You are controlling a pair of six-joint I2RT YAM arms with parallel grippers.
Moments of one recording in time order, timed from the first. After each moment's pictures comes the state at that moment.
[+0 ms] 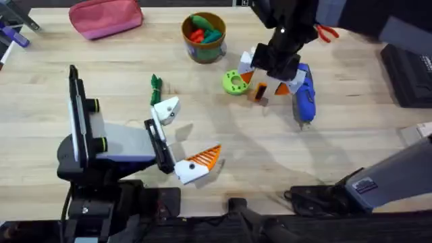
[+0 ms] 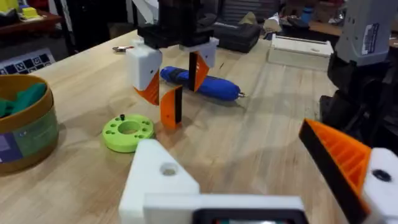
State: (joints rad) left arm 0.00 0.01 0.01 -0.12 1.16 0.04; right arm 0.47 1.79 1.45 -1.15 0.03 0.89
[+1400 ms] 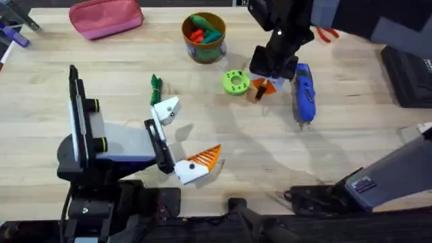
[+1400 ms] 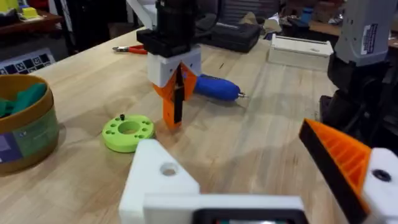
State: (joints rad) left arm 0.00 0.01 0.01 -0.12 1.16 0.04; right arm 0.47 1.82 1.45 -1.15 0.03 0.86
